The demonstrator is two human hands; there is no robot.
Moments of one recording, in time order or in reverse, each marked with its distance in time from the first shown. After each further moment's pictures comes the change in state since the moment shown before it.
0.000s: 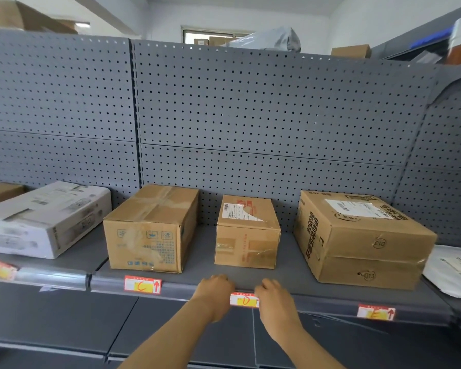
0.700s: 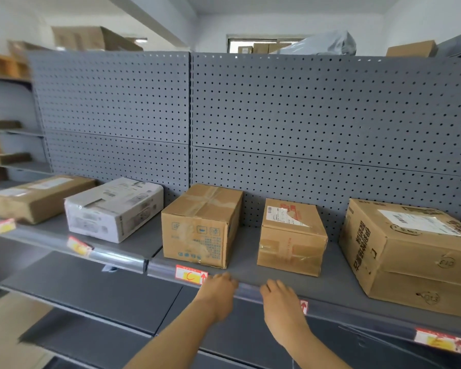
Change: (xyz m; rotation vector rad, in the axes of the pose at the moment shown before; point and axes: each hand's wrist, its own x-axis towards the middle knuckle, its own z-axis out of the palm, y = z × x) left_hand -0.054 -0.065 -0.002 0.085 0.028 -0.128; right_hand 0.000 -0.072 -0.006 0.002 0.051 -0.215
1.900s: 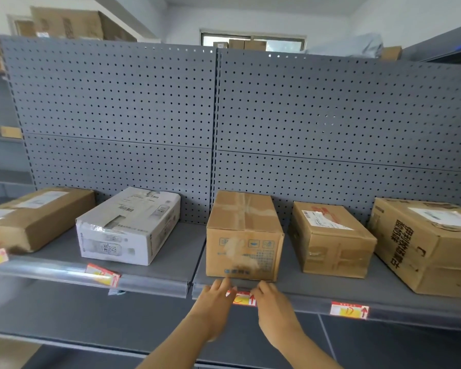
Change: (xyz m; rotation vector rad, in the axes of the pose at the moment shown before) left_hand -0.017 -0.170 0.026 0.040 0.000 0.220; right_hand 0.080 -0.158 0.013 0.048 -0.024 0.116
